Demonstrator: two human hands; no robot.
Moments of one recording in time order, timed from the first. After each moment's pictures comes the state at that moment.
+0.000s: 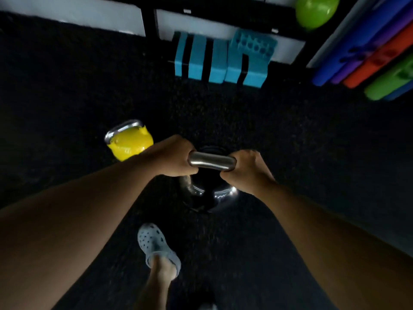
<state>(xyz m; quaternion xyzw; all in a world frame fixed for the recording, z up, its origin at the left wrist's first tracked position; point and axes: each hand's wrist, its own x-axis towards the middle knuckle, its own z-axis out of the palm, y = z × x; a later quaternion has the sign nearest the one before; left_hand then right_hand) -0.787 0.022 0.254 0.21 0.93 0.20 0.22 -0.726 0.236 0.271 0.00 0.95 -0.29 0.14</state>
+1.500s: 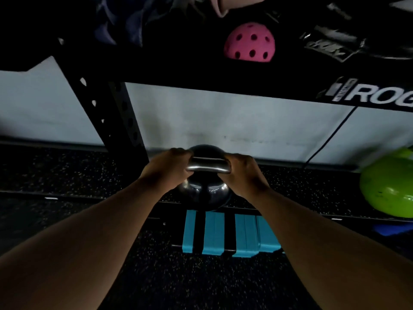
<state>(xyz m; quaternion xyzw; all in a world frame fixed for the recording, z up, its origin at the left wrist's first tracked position) -1.690 0.007 0.301 0.20 0.97 0.16 0.00 -1.663 0.211 0.289 -0.10 0.95 -0.29 -0.06</state>
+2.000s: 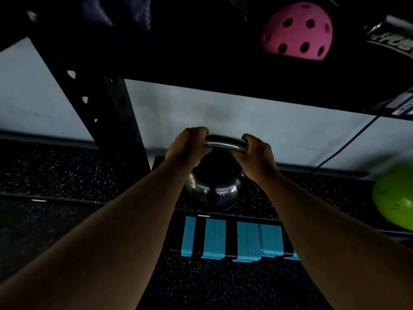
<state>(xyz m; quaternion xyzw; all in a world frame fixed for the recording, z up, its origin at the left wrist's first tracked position) -1.775 0.036 0.284 0.12 0.95 0.30 0.01 -1.739 0.215 0.277 0.03 0.94 -0.32 -0.08</state>
